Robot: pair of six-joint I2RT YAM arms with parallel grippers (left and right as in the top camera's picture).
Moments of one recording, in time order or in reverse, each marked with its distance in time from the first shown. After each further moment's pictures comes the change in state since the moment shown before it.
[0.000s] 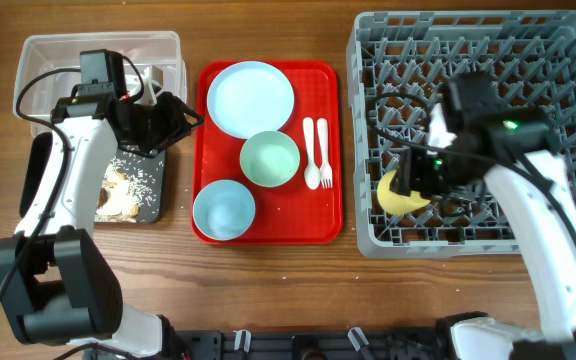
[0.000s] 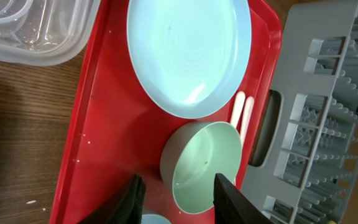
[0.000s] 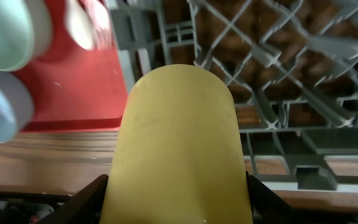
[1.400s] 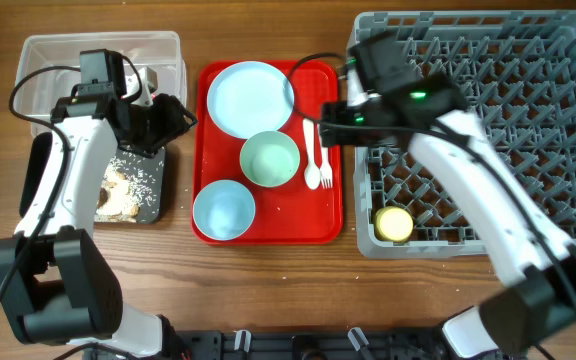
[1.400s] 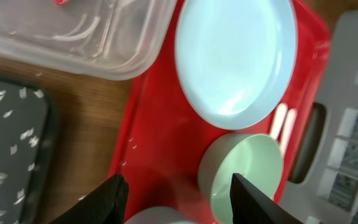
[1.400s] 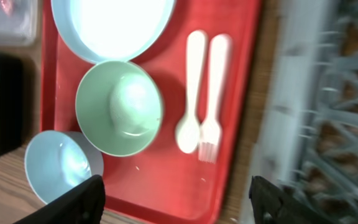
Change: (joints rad) left arm 0.000 0.000 0.011 -0.025 -0.152 0.033; right arm 0.273 0.258 0.202 0.384 0.049 0.045
